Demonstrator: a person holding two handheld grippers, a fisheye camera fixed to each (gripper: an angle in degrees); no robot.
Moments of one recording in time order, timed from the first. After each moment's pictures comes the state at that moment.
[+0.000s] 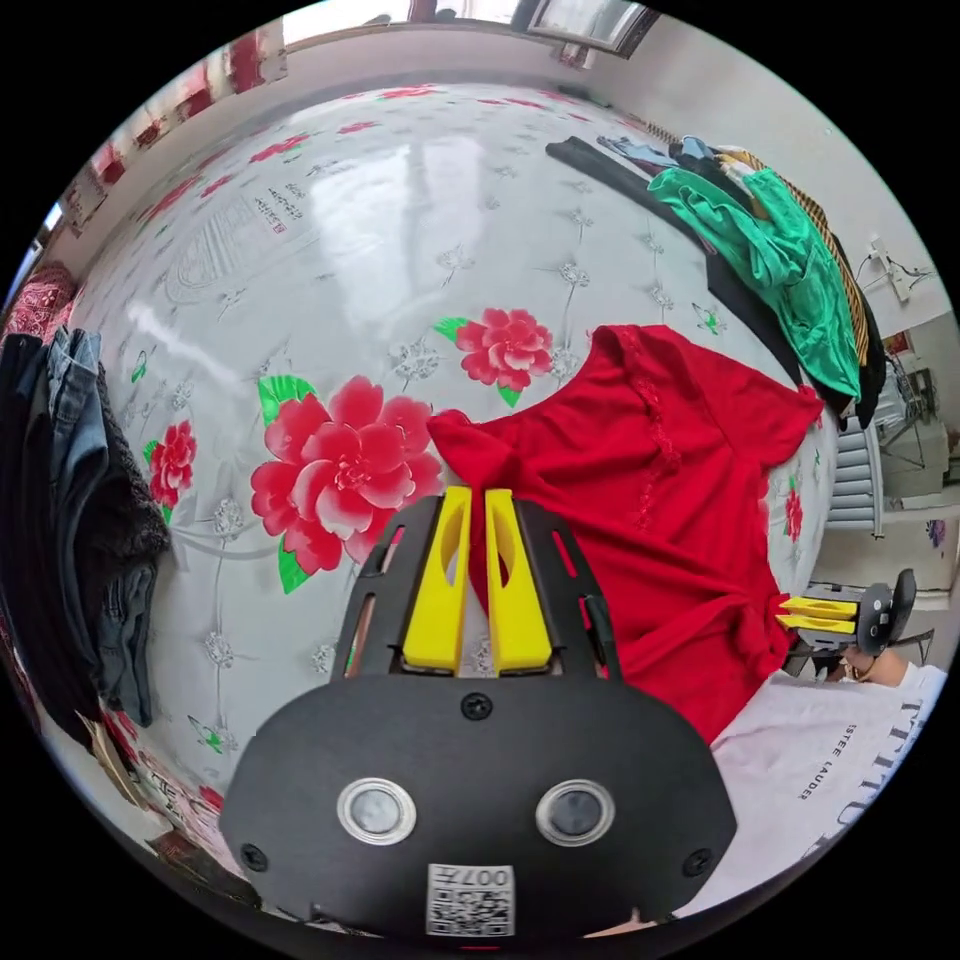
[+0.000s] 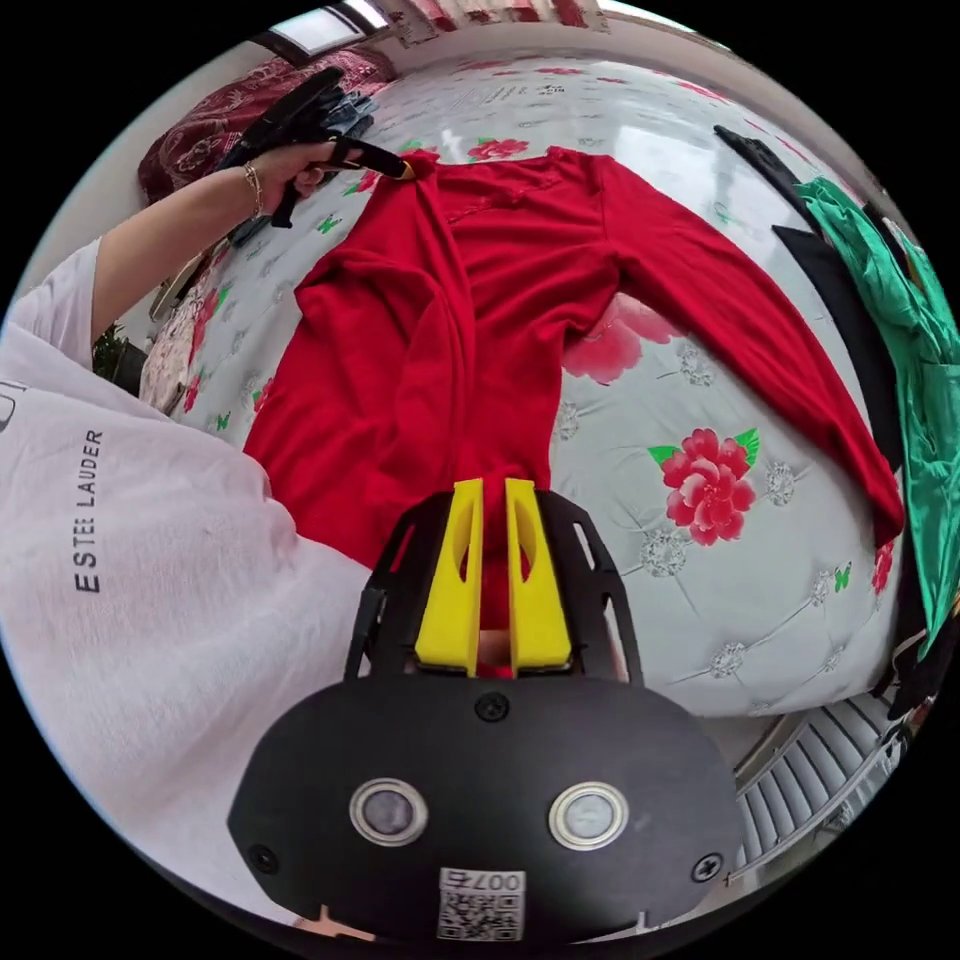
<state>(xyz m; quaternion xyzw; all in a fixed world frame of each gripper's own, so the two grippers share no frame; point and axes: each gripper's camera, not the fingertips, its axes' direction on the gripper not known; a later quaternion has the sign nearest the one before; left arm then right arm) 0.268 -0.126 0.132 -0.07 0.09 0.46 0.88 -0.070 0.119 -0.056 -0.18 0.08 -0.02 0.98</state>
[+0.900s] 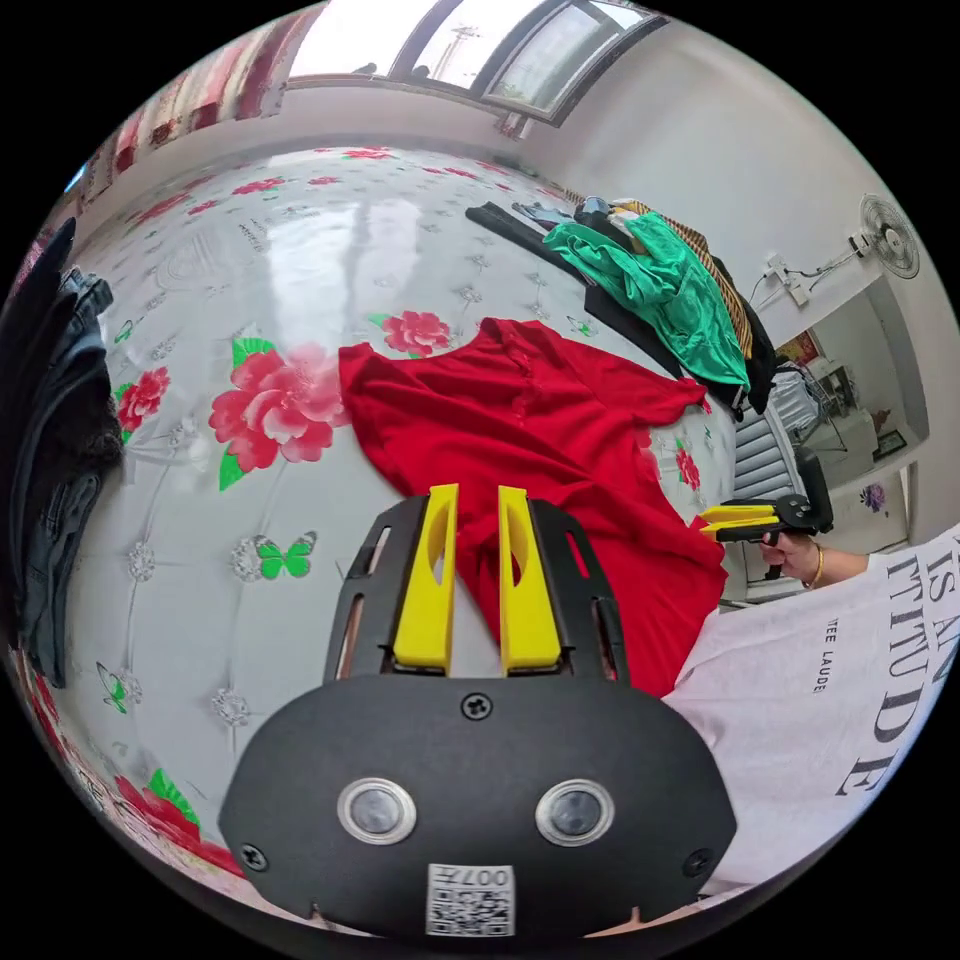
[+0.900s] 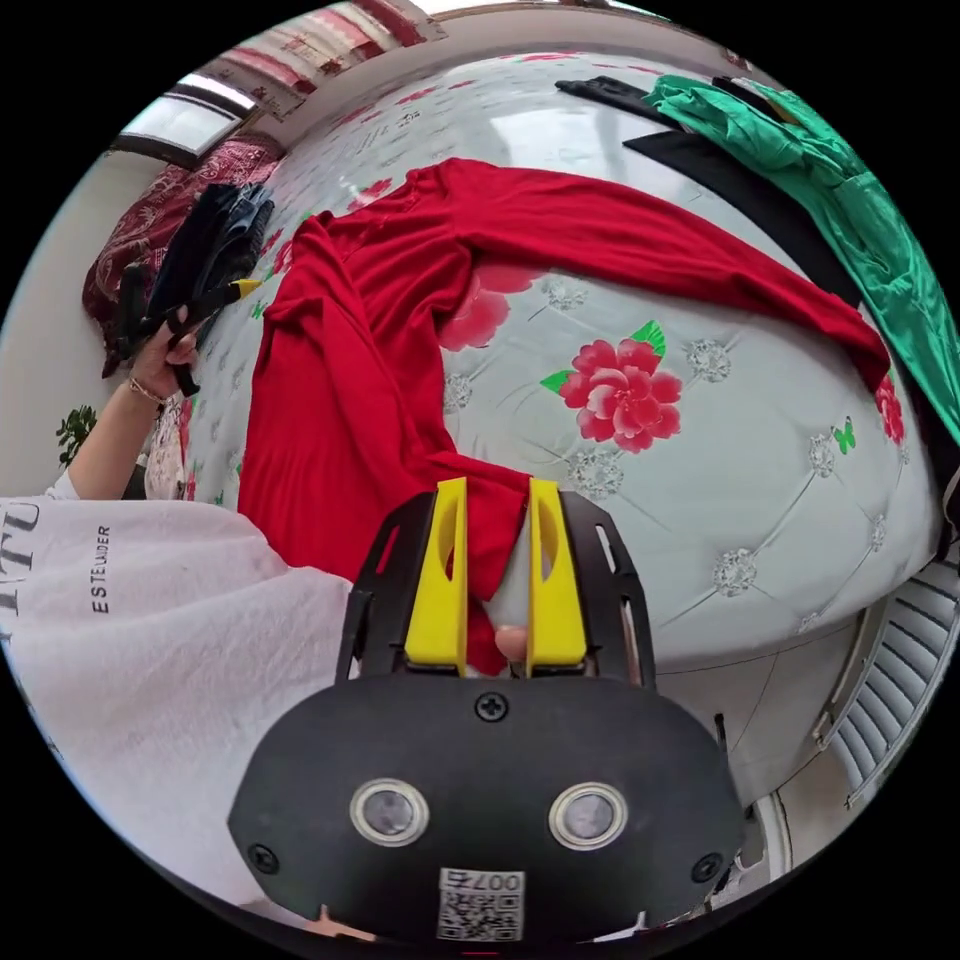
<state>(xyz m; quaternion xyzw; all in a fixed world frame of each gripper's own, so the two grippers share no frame) 0.187 -0.046 0.076 -0.06 0.22 0.46 0.86 -0.023 0.140 -0.077 -0.15 0.07 0.13 0.98</state>
